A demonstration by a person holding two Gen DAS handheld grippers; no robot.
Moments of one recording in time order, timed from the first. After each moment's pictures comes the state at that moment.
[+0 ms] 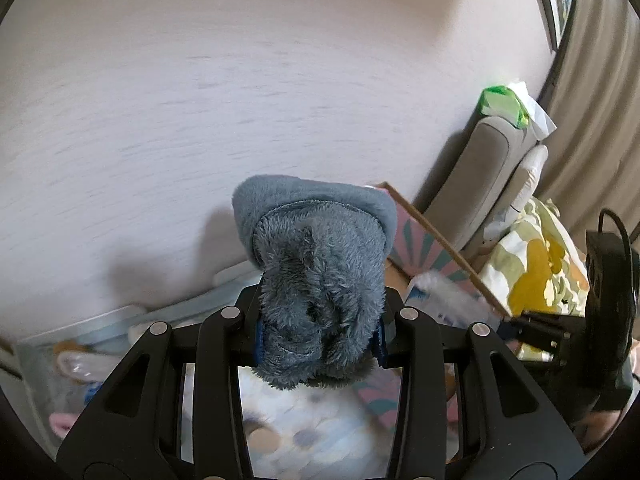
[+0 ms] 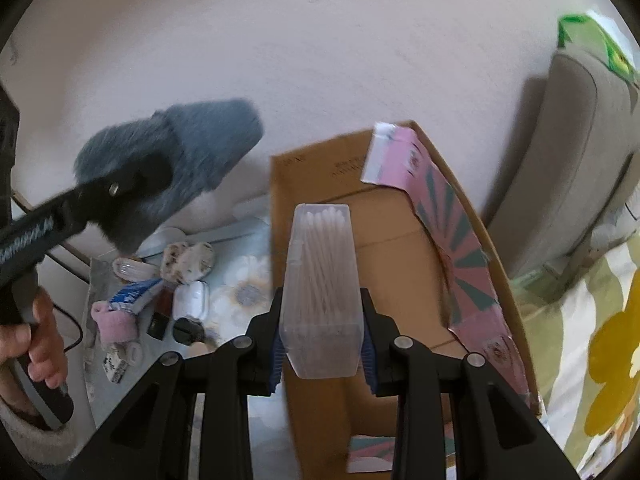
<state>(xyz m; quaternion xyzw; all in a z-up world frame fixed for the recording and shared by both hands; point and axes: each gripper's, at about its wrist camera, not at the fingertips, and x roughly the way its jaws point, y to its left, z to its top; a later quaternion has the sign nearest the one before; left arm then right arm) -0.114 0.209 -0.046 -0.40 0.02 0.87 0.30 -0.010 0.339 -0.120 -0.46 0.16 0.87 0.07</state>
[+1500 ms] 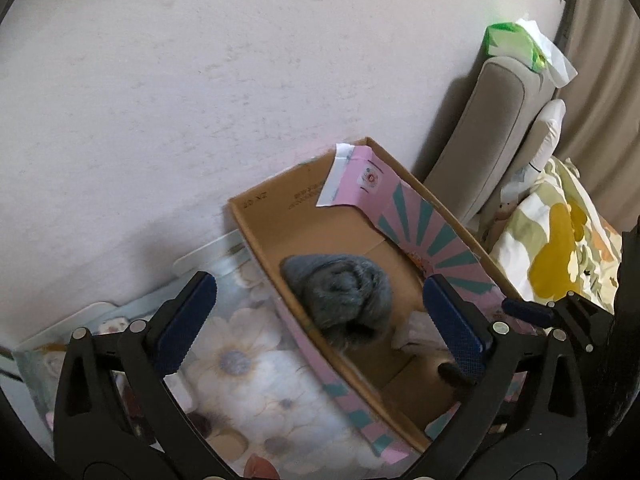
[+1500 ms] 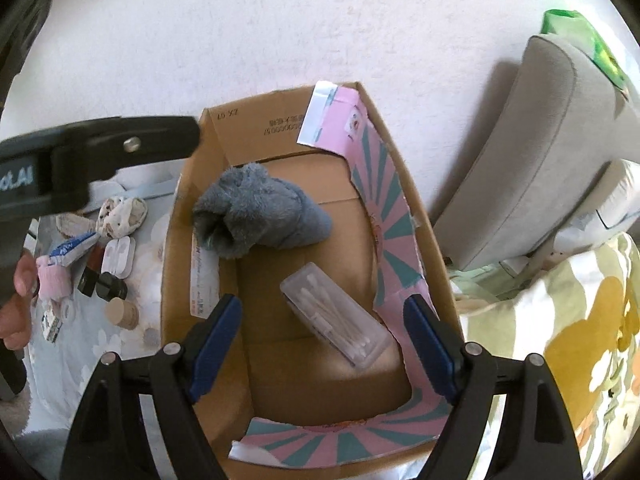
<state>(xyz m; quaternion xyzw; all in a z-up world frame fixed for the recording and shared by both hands) -0.112 0.287 -0.085 -0.44 0.09 0.85 0.27 0.012 0.361 -0.134 -0.49 0.08 0.86 0.12</state>
